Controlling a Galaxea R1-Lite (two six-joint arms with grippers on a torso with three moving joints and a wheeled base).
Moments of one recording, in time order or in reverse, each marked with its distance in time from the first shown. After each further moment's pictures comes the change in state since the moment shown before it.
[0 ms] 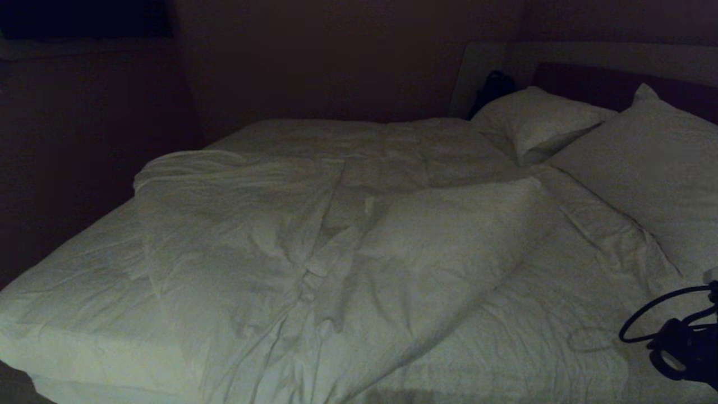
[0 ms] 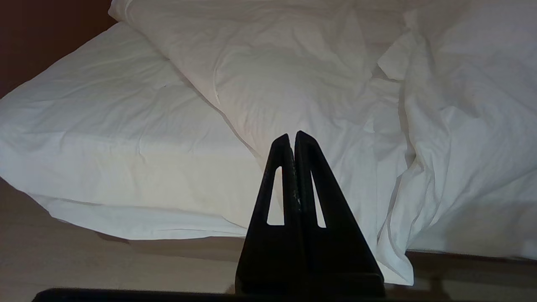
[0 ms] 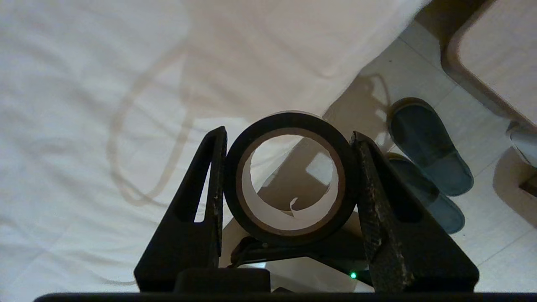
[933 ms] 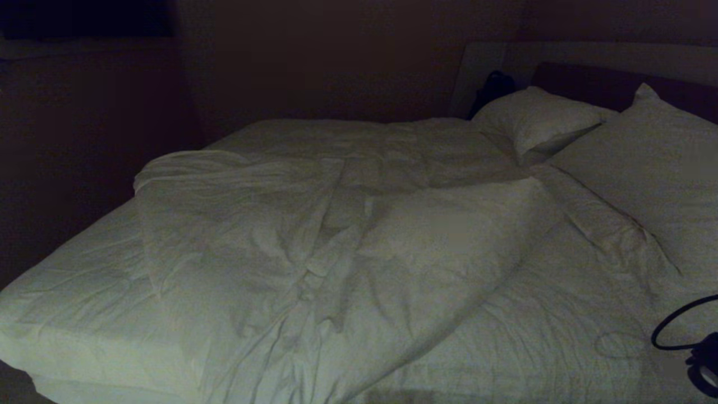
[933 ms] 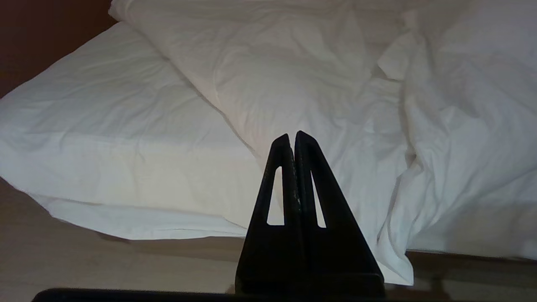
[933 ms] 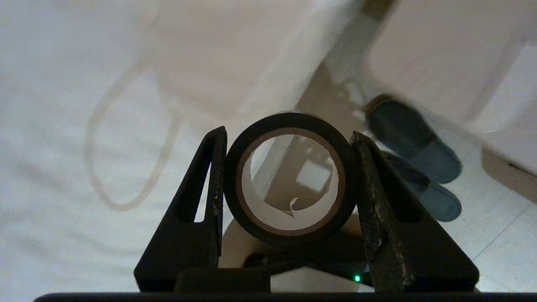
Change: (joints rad) left arm 0.000 0.000 0.000 0.000 0.000 0.000; right arm -0.181 0.006 0.006 -0.004 -0.002 -0.013
